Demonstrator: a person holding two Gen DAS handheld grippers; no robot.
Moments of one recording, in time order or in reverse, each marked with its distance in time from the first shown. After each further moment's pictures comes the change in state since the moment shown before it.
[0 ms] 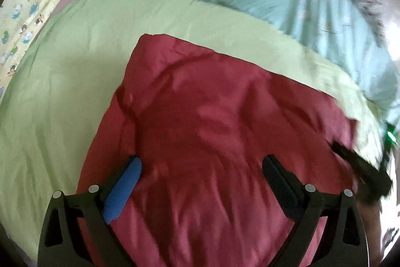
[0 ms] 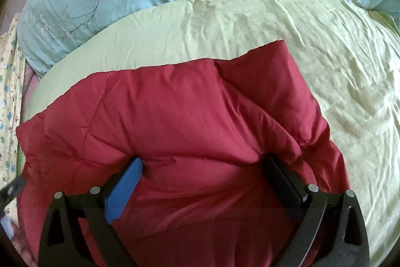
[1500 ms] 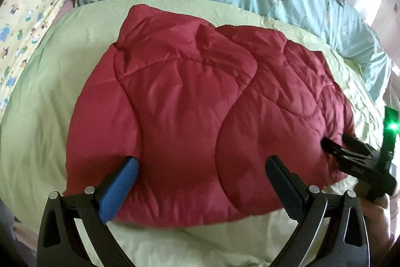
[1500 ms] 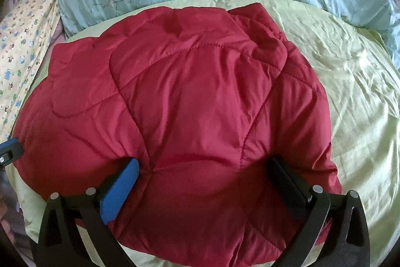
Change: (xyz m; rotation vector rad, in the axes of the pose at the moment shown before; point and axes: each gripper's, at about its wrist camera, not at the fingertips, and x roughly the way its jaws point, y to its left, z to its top) left arm -0.079 -0.018 -0.120 0.162 -0.016 -0.023; right arm -0.079 0.005 -0.129 -0.169 -0.076 -0.014
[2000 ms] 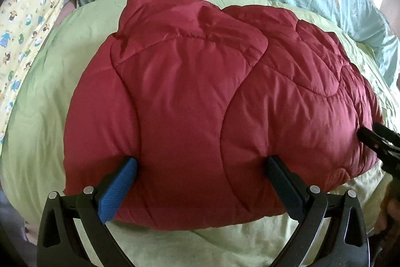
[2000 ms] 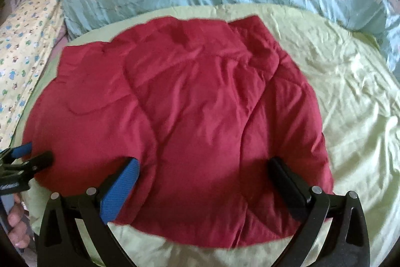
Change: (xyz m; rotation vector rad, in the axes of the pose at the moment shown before) left arm 0.021 -0.009 -0.008 0.053 0.049 0.106; right arm -0.033 0.011 -0.004 -0.011 -0.028 -0.004
